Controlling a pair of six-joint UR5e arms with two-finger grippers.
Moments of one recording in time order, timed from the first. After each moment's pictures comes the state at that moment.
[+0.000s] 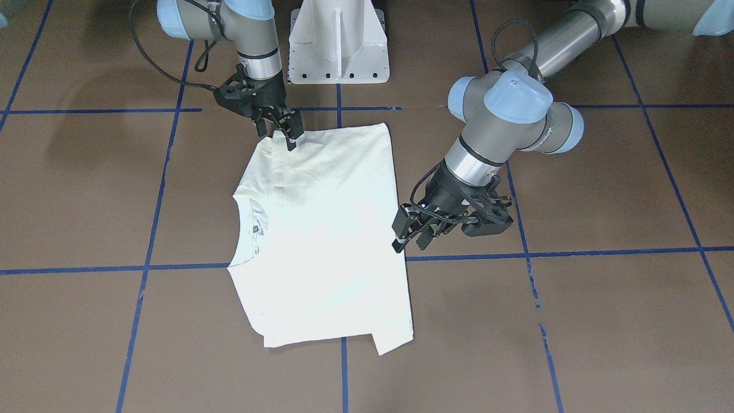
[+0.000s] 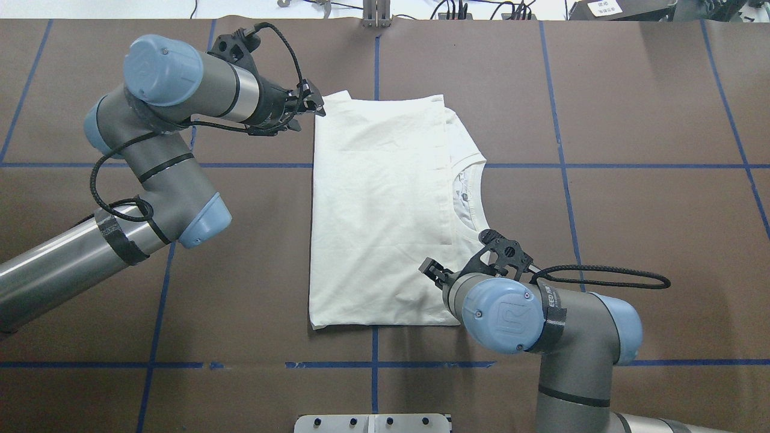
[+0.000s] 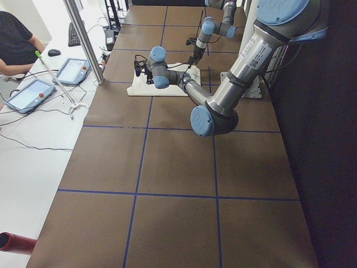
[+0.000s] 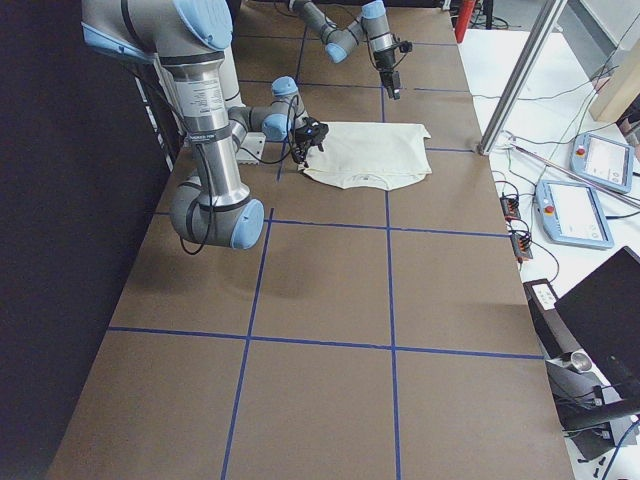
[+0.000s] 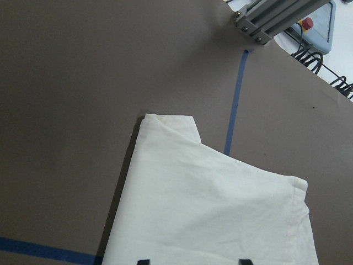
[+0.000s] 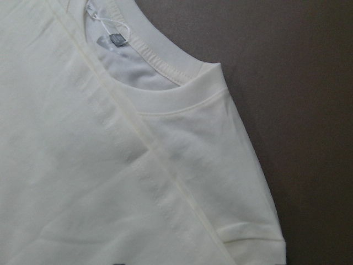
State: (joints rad) left arm -0.76 -2.23 -1.43 -2.30 -1.91 -1.57; right arm 0.26 -1.18 1.92 -1.50 1.45 2.04
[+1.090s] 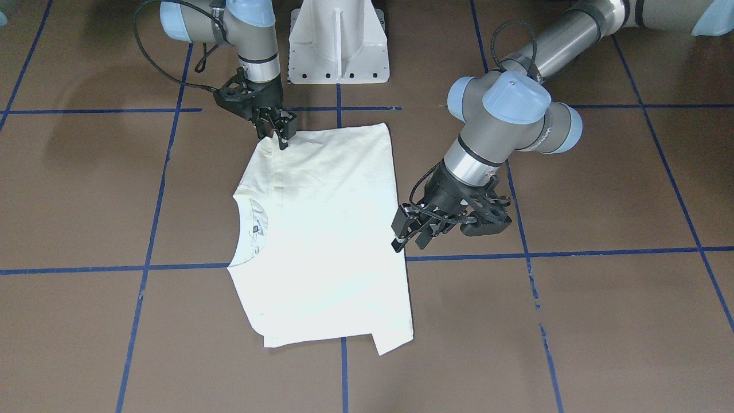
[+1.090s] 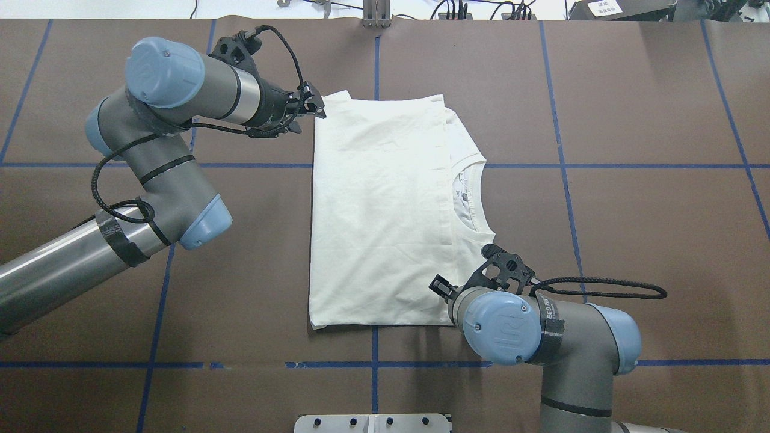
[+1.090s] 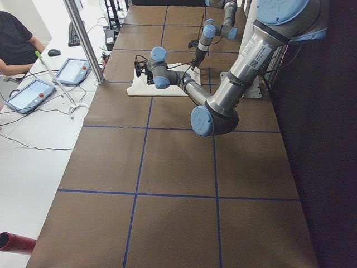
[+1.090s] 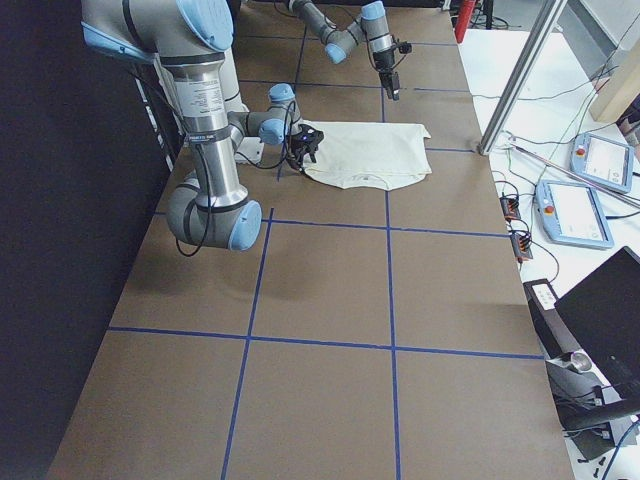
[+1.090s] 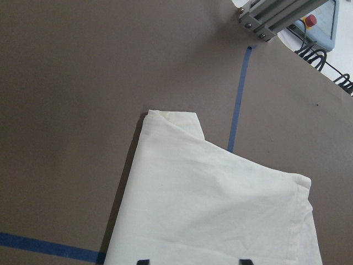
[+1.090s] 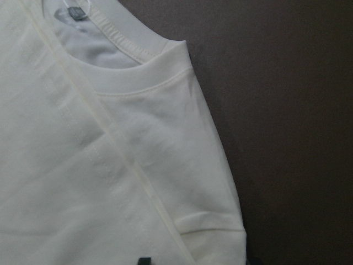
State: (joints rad) left arm -0.76 -2.23 -1.43 -2.30 -1.91 -1.58; right arm 0.23 -1.20 1.91 -1.50 1.46 2.05
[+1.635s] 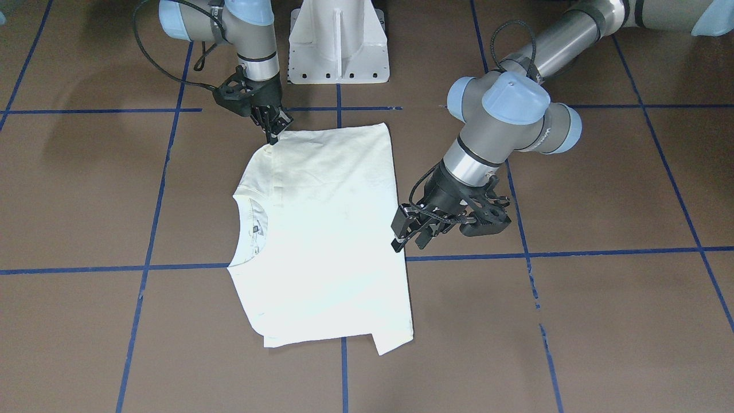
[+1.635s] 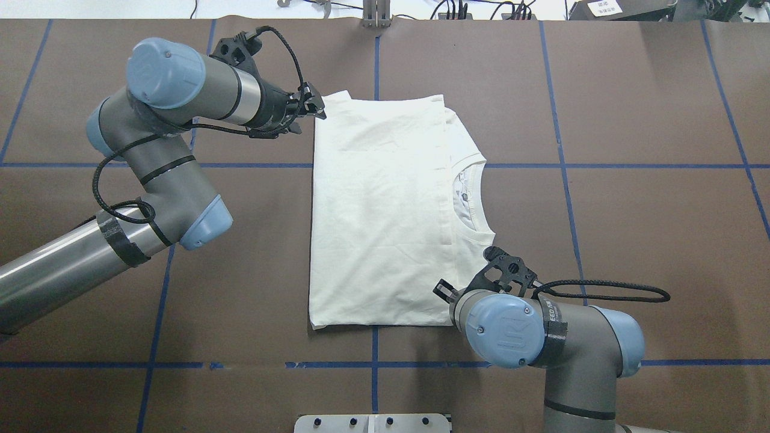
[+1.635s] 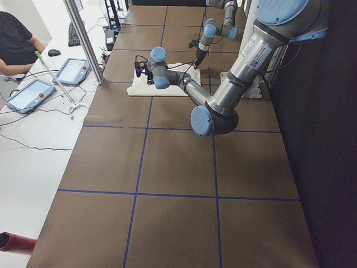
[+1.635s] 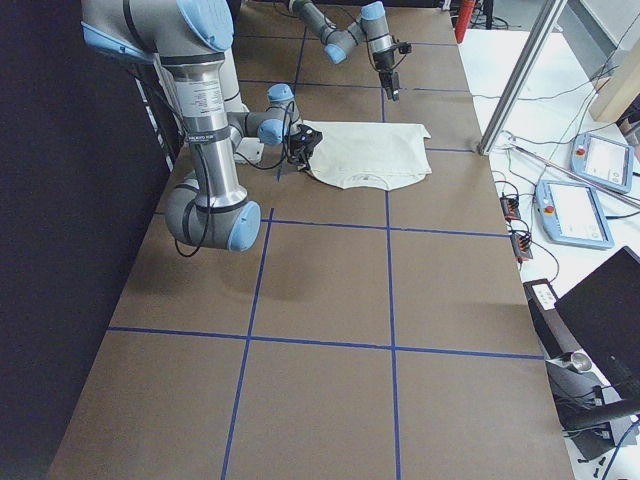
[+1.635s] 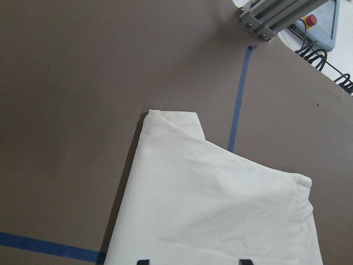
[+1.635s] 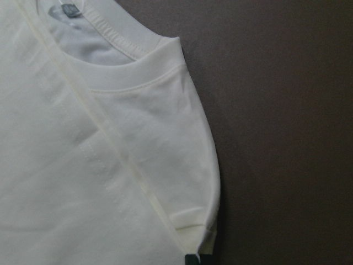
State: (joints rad) left arm -0.76 -2.23 -1.43 -2.30 -1.91 -1.58; right arm 0.22 -1.21 1.92 -1.50 1.47 2.06
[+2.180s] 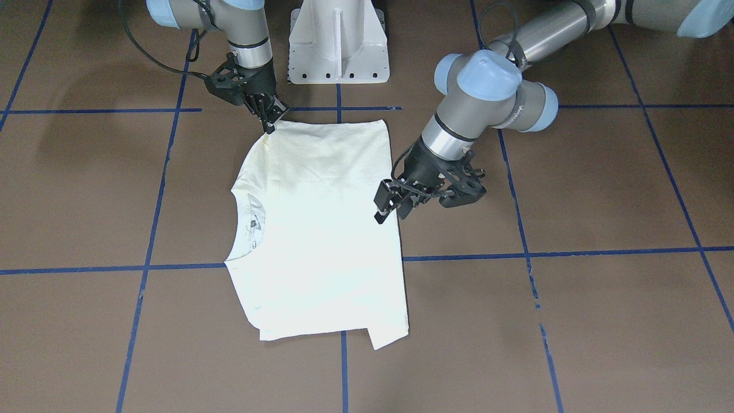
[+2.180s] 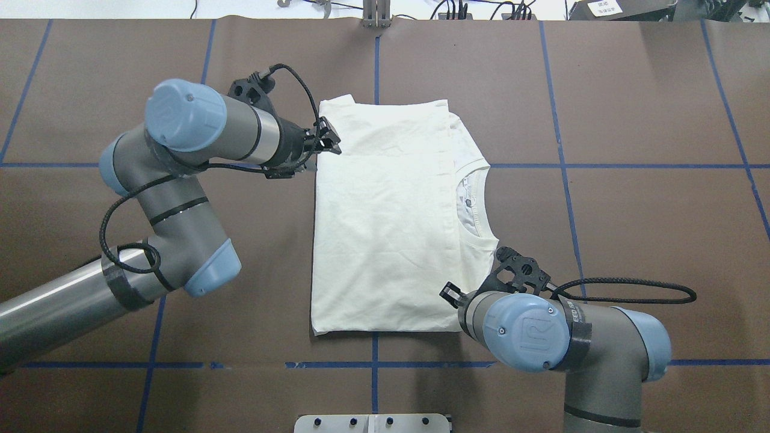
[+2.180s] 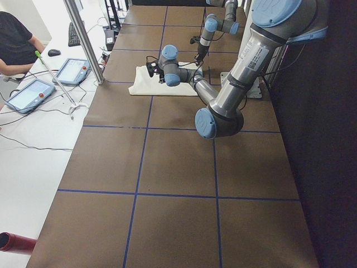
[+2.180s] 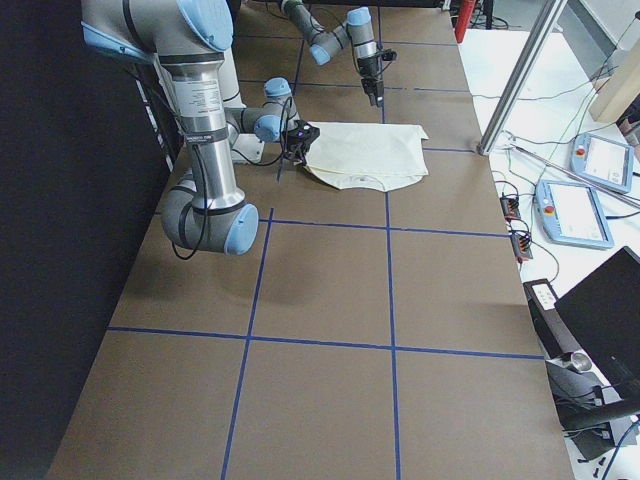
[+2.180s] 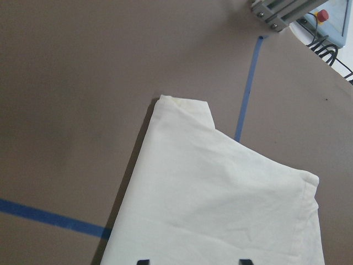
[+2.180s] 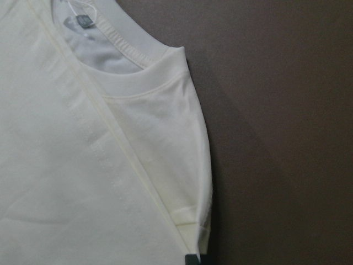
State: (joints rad) left arm -0.61 -2.17 -1.60 -2.17 -1.83 -1.75; right arm 0.23 -1.25 2.01 -1.53 1.50 2.06
